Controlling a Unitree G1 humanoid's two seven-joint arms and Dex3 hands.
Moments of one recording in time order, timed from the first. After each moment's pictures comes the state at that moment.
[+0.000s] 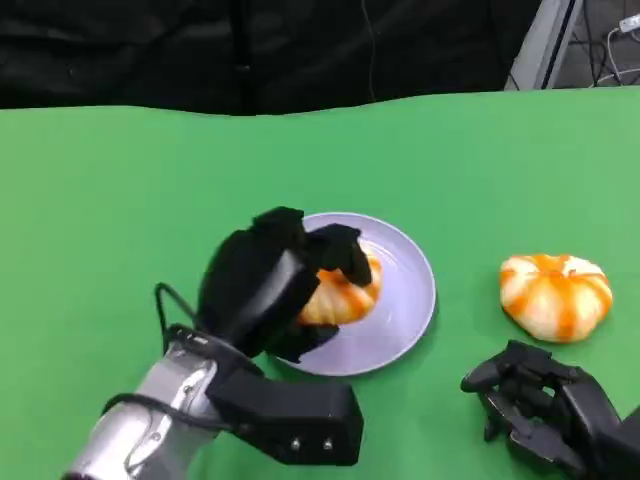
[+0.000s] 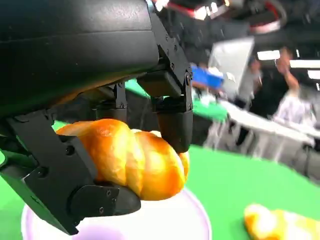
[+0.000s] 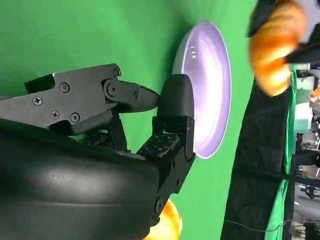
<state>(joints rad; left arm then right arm) -0.37 0.16 -0.44 0.37 0.79 -0.33 0.37 -0.15 -0.03 -0.05 0.90 0.06 -0.77 0.35</state>
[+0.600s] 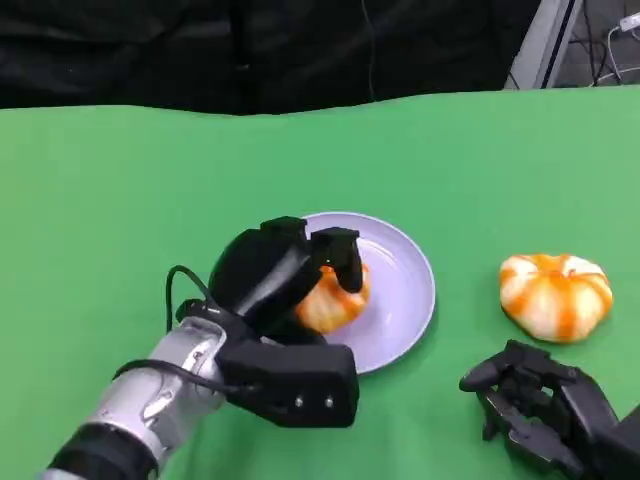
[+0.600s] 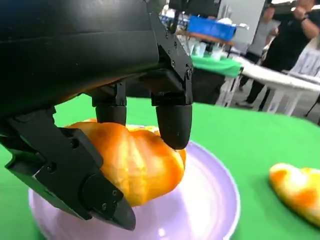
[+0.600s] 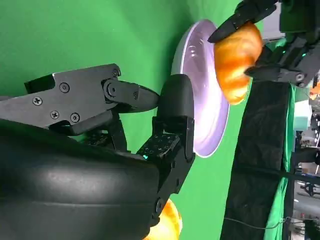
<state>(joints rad) -0.54 0.14 -0.48 0.72 0.76 -0.39 0.34 -0.14 -0.03 -0.04 0.89 0.06 -0.76 0.34</state>
